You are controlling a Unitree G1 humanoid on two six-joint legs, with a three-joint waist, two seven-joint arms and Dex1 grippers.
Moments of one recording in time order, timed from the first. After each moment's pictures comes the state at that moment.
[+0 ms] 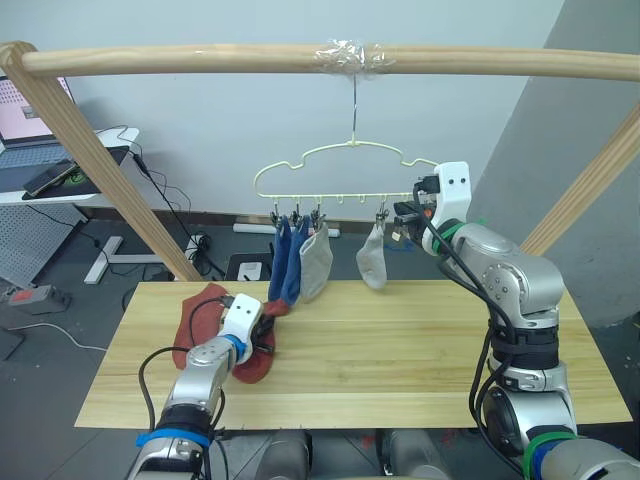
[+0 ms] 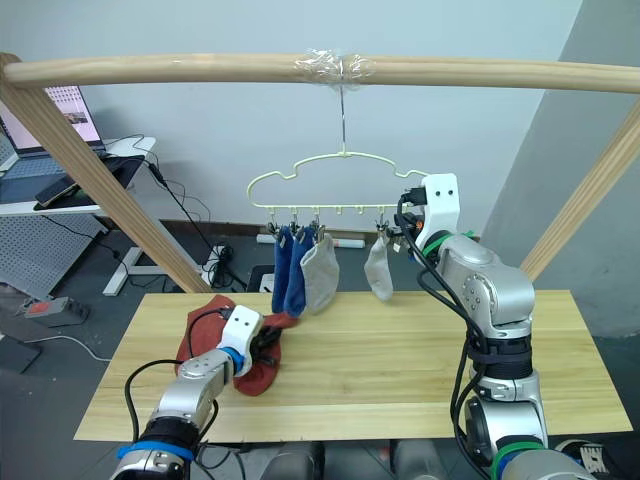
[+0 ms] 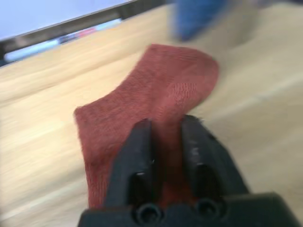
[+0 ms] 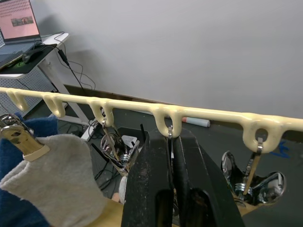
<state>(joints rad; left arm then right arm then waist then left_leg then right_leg) -0.17 0.29 -0.02 0.45 -0.10 0.20 -0.50 -0.66 -0.19 -0.10 -0.19 0.36 1.02 0.16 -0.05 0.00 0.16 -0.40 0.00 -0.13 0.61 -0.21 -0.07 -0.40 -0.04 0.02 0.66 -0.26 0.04</state>
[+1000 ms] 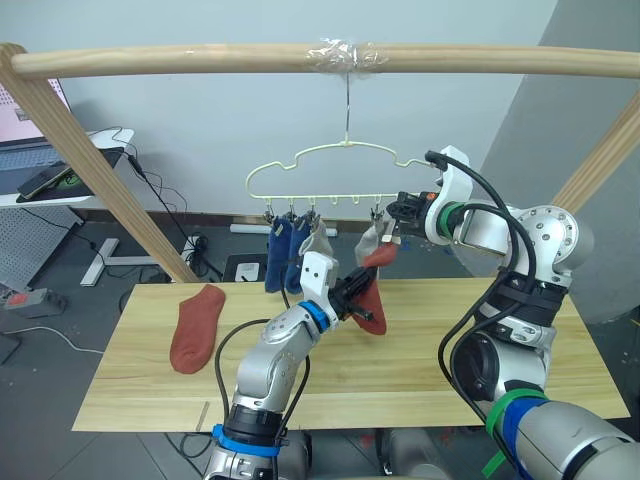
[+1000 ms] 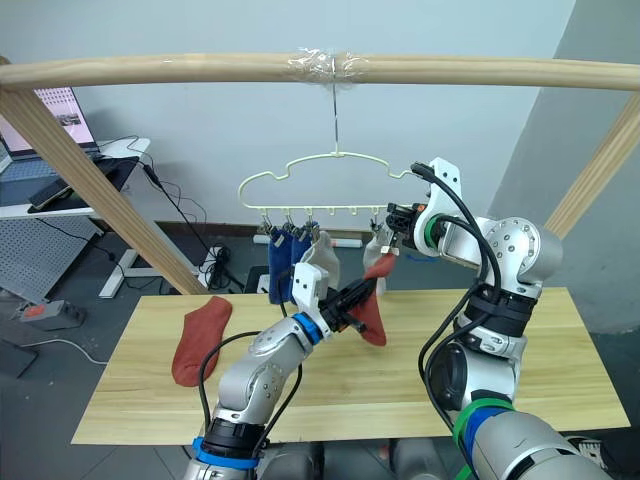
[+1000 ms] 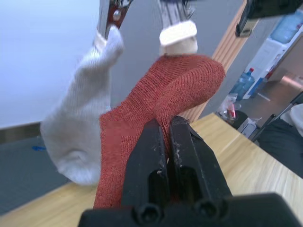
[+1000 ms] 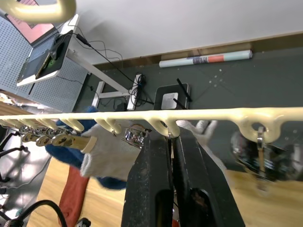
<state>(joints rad) -0.23 -0.06 -0.12 -0.04 -0.36 0.44 -0.51 -0.95 -0.01 -0.49 -0.11 0.43 1.61 0.02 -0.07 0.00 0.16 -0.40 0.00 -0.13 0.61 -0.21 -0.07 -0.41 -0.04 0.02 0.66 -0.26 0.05</state>
